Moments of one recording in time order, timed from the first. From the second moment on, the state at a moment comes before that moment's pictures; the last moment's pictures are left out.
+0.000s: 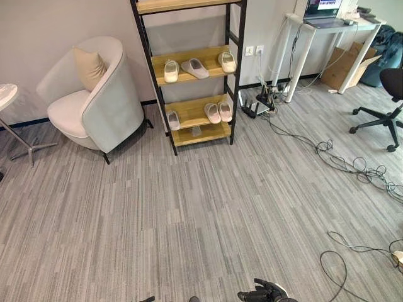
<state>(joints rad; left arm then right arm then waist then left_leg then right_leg) -0.06 0.18 -0.07 1.35 -0.40 -0.04 -0.03 -0.08 -0.18 0.30 1.21 0.29 -0.05 0.02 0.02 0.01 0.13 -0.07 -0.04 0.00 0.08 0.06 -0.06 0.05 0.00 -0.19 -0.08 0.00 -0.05</state>
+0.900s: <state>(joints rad) -0.11 0.19 -0.12 1.25 -0.38 -0.08 -0.01 -0.13 -0.22 0.29 1.20 0.17 -0.07 0.04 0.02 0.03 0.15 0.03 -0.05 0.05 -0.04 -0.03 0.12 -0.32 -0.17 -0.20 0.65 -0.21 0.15</state>
